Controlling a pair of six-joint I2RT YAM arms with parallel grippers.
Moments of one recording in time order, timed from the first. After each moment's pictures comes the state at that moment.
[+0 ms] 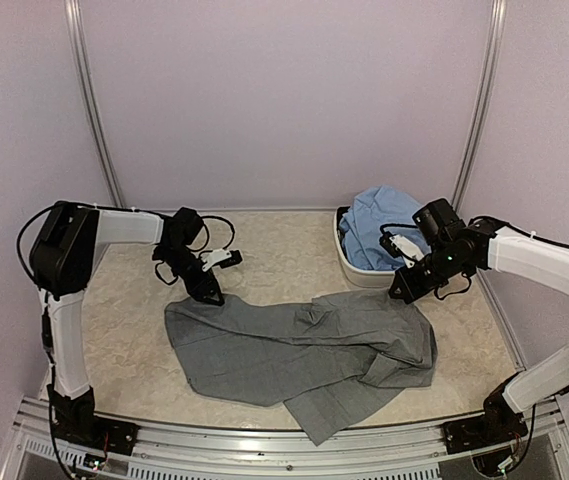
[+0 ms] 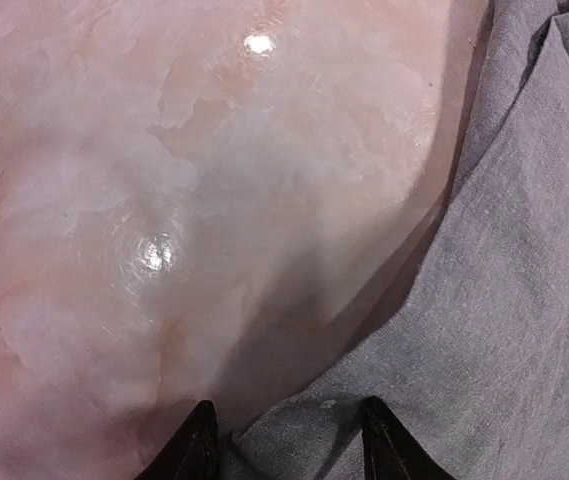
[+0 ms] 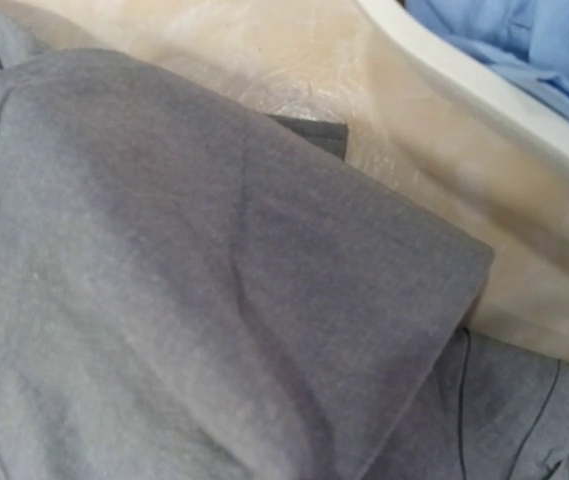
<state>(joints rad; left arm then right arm) -0.37 2.09 1.45 -0.71 0.47 0.70 0.50 1.38 1.03 -0.69 -0.18 0.00</state>
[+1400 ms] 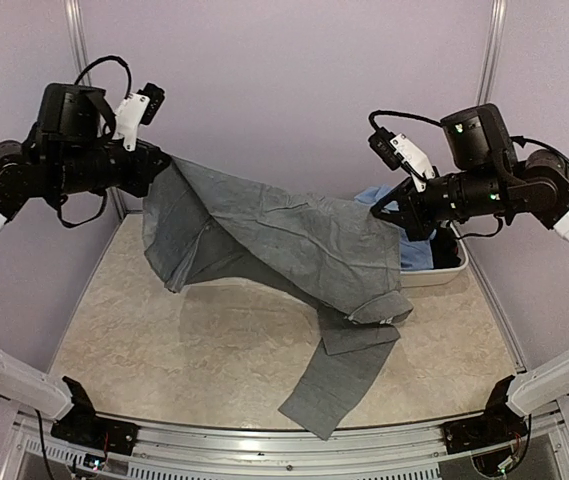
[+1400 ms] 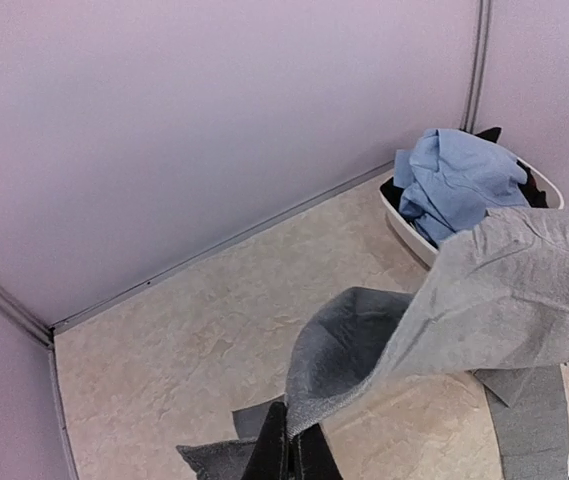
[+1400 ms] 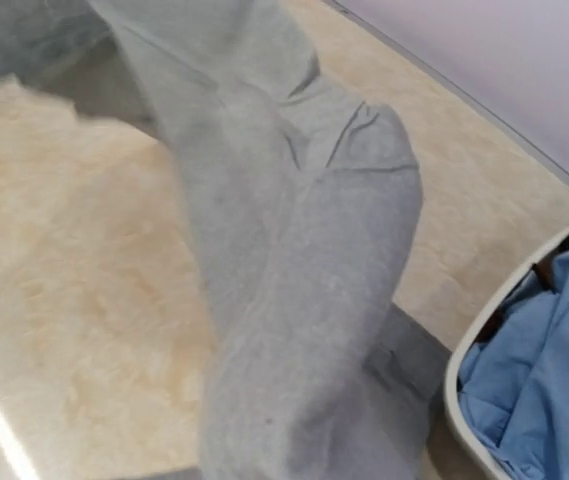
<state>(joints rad) -0.77 1.28 1.71 -0.84 -0.29 0.01 0.84 1.28 1.62 -0.91 0.01 -0.05</state>
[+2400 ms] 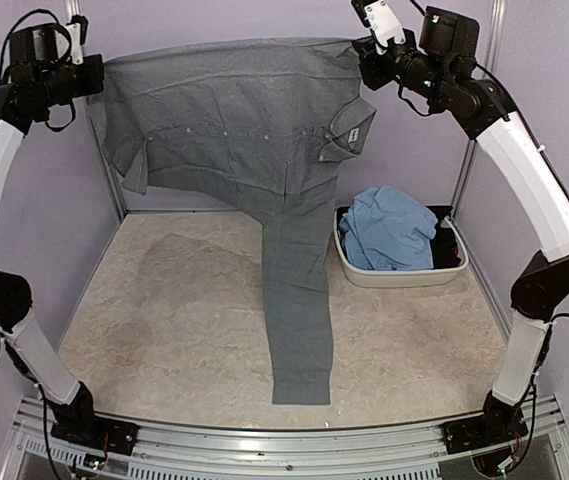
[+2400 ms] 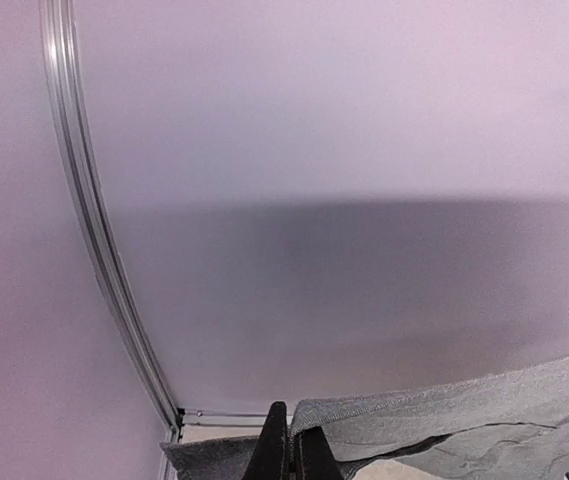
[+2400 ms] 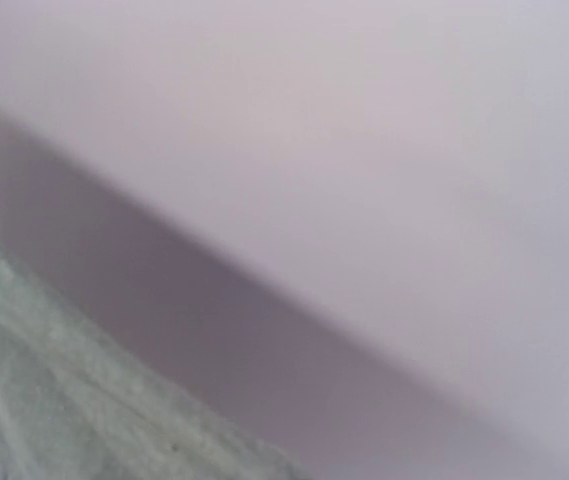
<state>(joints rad) -0.14 1.68 2.38 -0.77 -0.14 0.00 0.64 1.87 2.47 -0.47 0.20 -0.48</state>
